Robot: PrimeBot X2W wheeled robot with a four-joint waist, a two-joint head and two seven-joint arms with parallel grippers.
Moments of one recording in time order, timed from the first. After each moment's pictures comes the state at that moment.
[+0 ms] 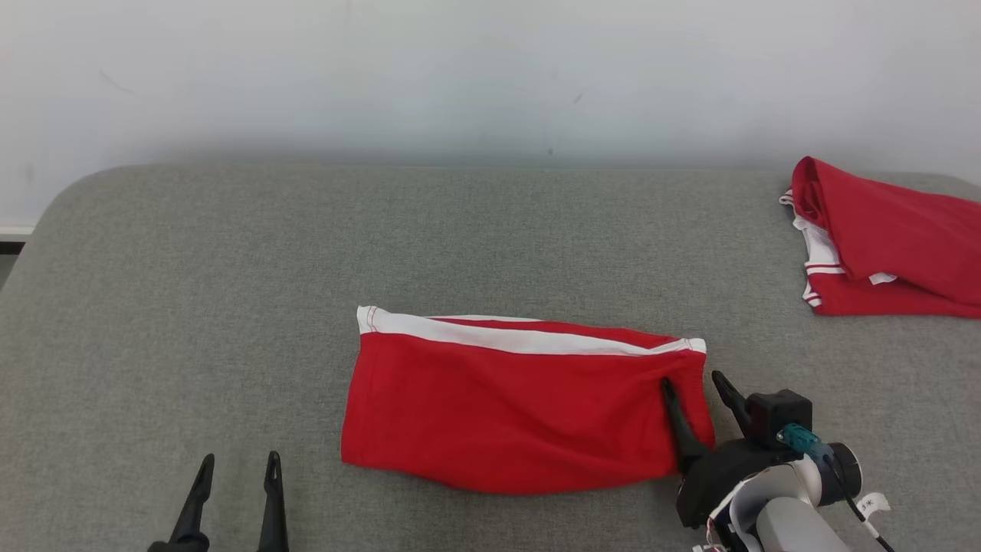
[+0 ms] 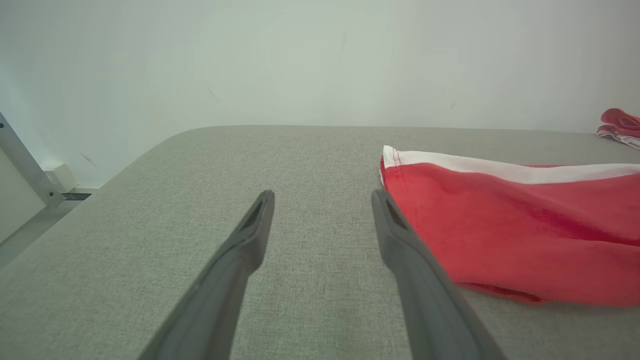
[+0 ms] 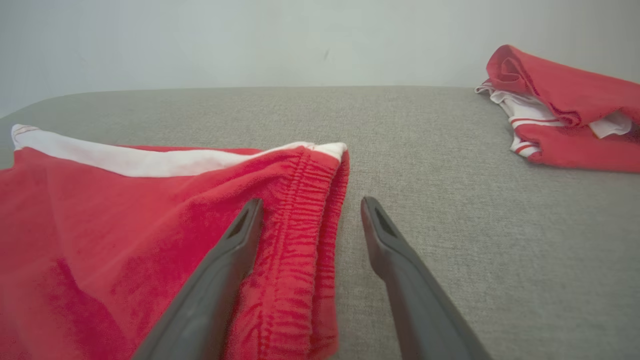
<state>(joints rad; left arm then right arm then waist) 0.04 0.07 0.03 0.17 -0.09 -0.09 -0.26 -0.35 -0.08 0.07 0.72 0.12 0.13 -0.22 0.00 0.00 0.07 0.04</state>
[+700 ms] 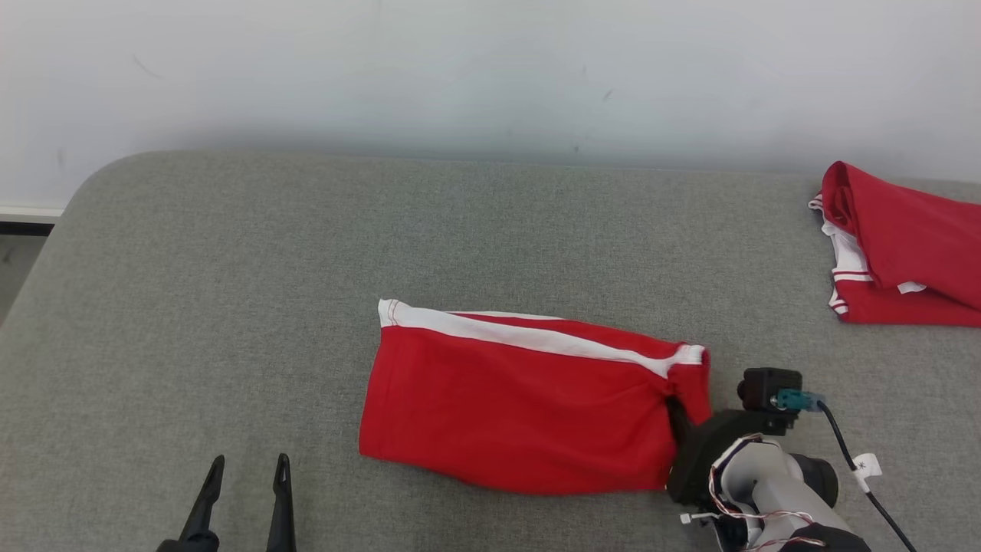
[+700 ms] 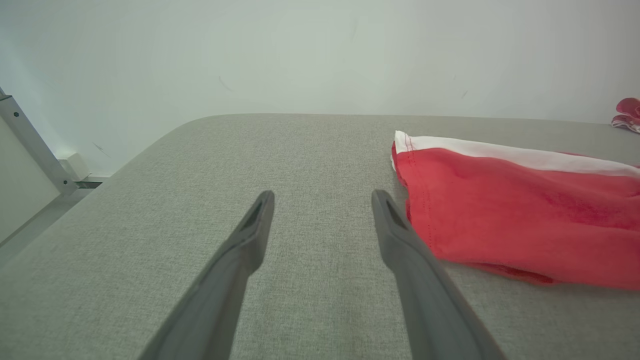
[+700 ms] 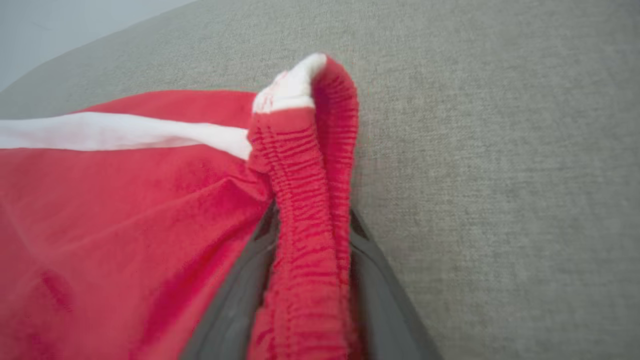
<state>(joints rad) 0.03 0.06 0.03 0.19 -0.06 -0.11 -0.26 -0.53 -0.07 0.14 1.02 0.40 0.13 -0.01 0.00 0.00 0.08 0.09</state>
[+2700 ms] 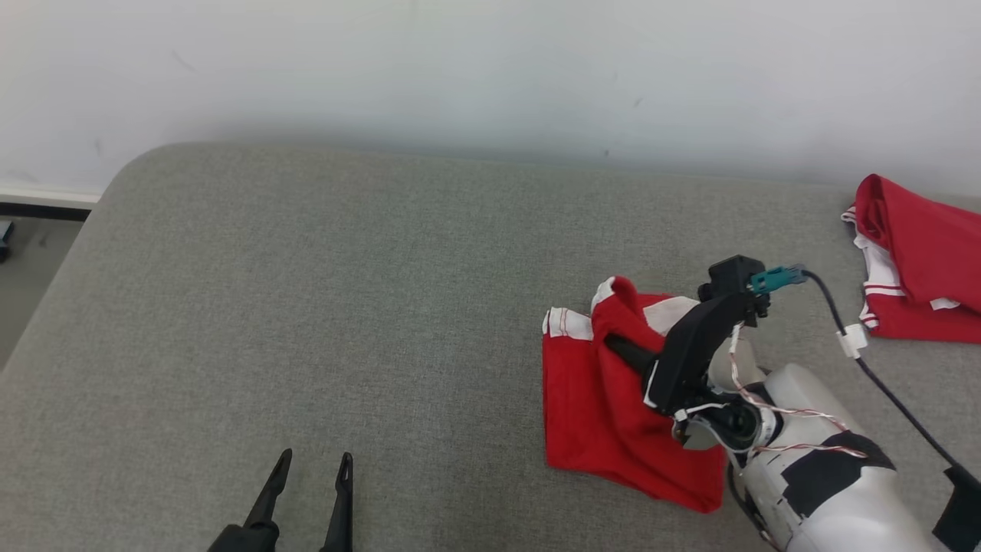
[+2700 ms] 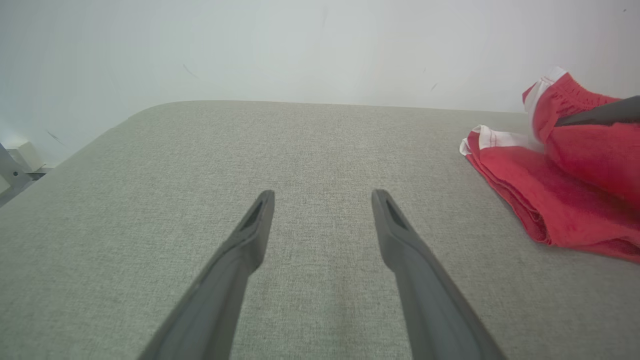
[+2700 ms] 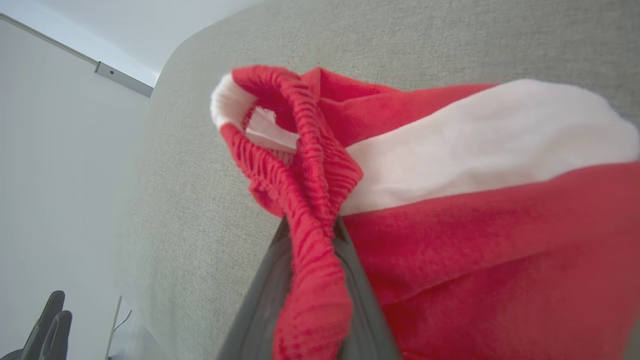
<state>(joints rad) -0.01 0.05 -0.09 0.26 -0.10 -0.11 -0.26 -0.66 -0.19 0.34 0.74 0.88 0.13 0.51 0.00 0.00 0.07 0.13</state>
